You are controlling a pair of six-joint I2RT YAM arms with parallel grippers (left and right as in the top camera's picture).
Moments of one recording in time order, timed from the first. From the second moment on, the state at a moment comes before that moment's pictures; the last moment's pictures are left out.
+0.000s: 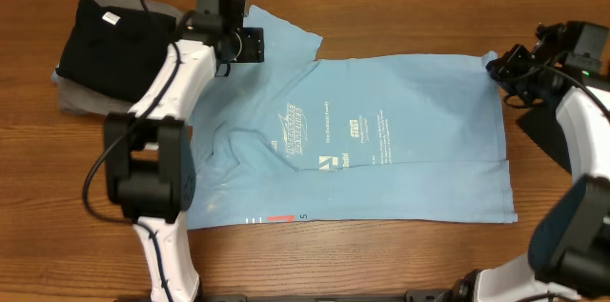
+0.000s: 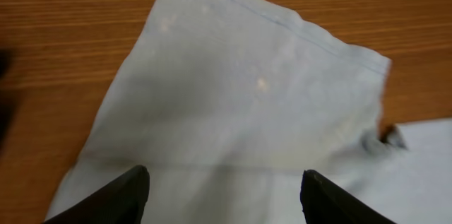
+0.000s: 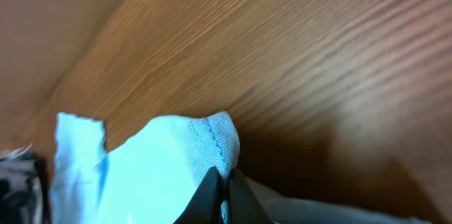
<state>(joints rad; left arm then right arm) -0.14 2.16 1.69 -0.48 0.14 -0.13 -0.35 1.73 1.31 -0.56 -0.46 0.38</state>
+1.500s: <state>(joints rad) -0.13 1.88 1.70 -0.98 0.02 -0.15 -0.33 1.69 1.32 -0.74 -0.22 0.35</state>
